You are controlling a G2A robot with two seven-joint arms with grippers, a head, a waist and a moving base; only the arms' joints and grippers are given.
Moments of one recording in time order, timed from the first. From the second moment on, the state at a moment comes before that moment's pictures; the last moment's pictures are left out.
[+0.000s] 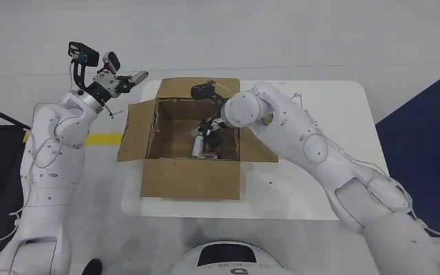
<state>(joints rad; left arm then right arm) 1.05 -1.04 -1.48 -1.35 0.90 -0.61 -0.21 -0.53 -1.38 0.54 -1.20 -0.39 0.18 1.13</state>
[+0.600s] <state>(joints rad) 1.05 -1.04 -1.48 -1.35 0.90 -0.61 -0.21 -0.45 -1.49 0.43 -0.96 -0.48 0.25 1.17</state>
